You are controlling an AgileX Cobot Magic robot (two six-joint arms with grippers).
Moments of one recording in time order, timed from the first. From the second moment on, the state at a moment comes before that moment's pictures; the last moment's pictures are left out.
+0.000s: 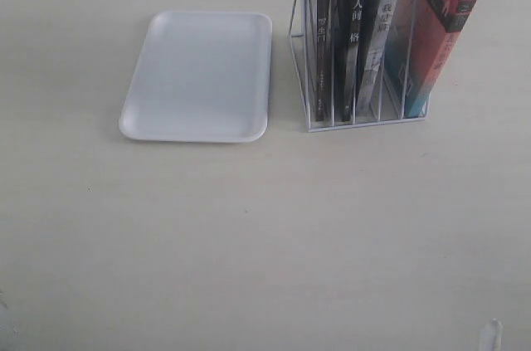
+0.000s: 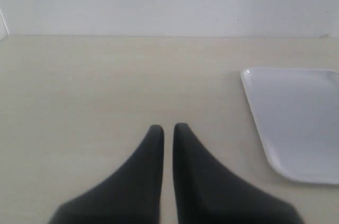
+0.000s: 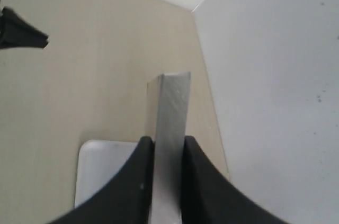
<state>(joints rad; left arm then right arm) 0.02 0.00 0.00 0.07 0.31 -0.08 0.99 1.49 -2.04 0.08 1.18 -0.73</state>
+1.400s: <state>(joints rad) 0.02 0.00 0.00 0.07 0.31 -0.08 1.12 2.06 -1.78 -0.74 0.78 -0.22</state>
